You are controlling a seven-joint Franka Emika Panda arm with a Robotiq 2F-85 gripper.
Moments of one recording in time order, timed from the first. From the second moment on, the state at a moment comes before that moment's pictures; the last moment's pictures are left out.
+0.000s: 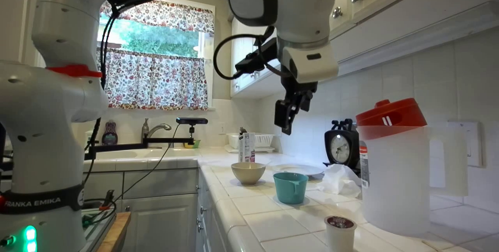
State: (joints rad) arm -0.29 0.05 -0.38 -2.09 0.86 1.85 0.02
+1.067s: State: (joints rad) arm -0.34 0.27 -0.36 -2.03 0.97 1.85 0.31
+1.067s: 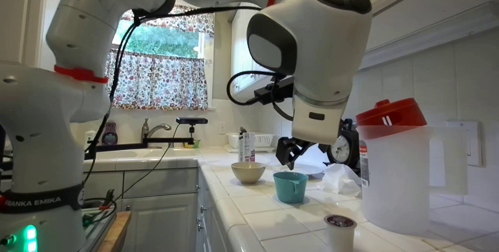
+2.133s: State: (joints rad) arm -0.34 0.38 -0.33 -2.03 1.02 1.81 0.41
